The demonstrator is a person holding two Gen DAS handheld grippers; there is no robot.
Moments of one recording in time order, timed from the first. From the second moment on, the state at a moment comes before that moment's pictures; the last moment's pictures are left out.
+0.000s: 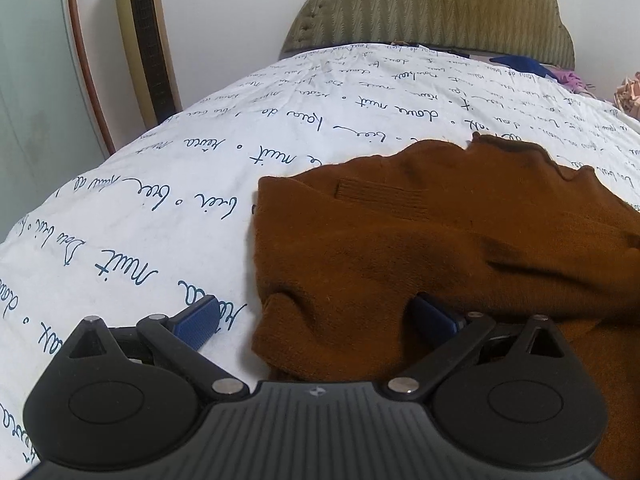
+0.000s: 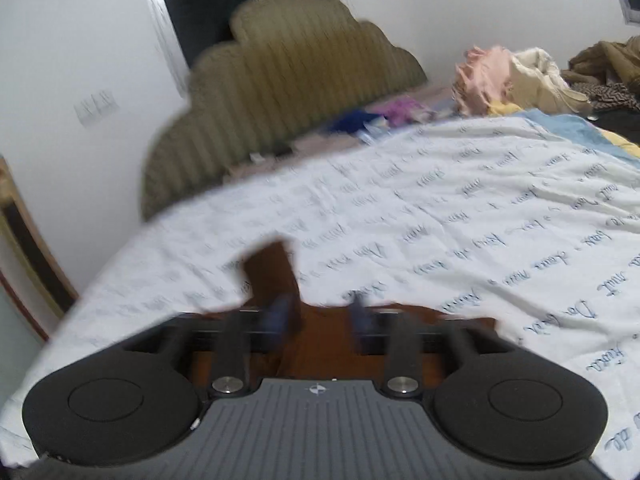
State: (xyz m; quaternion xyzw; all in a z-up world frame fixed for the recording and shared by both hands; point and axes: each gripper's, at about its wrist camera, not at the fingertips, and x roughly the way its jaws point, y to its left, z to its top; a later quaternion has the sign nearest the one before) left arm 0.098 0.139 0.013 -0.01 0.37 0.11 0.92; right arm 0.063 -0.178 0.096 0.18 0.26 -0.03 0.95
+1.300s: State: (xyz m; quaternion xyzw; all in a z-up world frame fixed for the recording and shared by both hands) left arm 0.096 0.144 0.011 -0.03 0.37 0.10 0.92; right arm 0.010 -0.246 0.095 0.38 0.20 0.01 0.90
